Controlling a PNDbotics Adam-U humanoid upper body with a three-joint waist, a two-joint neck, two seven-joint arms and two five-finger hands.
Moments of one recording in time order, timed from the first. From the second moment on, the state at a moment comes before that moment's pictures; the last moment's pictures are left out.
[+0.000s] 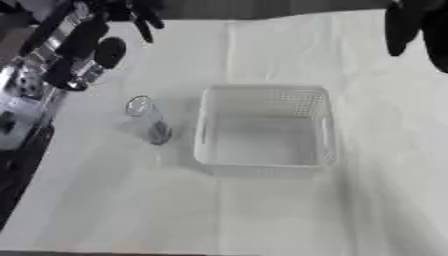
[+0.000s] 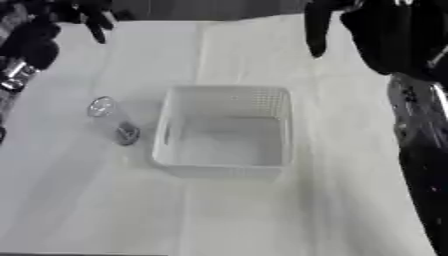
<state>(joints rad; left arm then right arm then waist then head) -0.34 0.63 0.03 -1.76 0.14 -0.52 -0.31 -0.73 -0.31 0.24 -1.83 -0.63 -0.39 0.72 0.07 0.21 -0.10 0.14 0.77</state>
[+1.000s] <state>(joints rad) -0.30 0.43 0.09 -1.53 0.09 -0.44 -0.18 -0.72 -0.30 0.24 -1.83 -0.63 -0.39 0.73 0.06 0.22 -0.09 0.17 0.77</state>
